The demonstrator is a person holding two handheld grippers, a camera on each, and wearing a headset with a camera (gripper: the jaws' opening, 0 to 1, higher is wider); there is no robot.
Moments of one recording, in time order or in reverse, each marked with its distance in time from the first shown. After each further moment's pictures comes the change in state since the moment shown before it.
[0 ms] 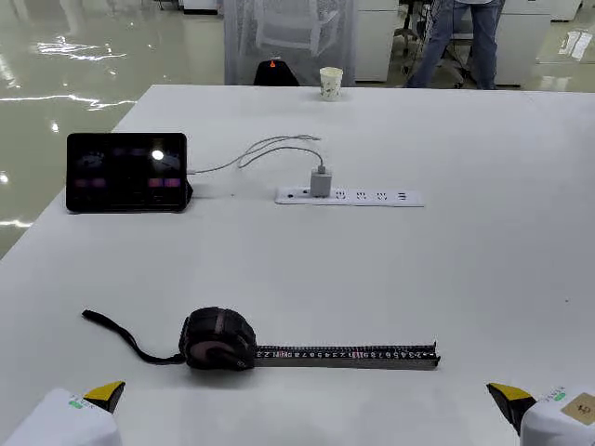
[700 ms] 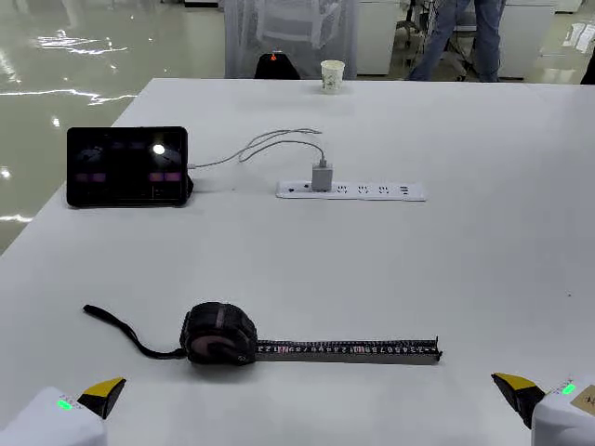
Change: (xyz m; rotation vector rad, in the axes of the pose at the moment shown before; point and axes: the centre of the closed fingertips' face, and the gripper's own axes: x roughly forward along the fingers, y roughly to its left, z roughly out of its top) left arm -0.001 0.005 -0.006 0.010 0.003 -0.034; right arm 0.006 -0.012 -0.007 -0.033 -0.008 0.022
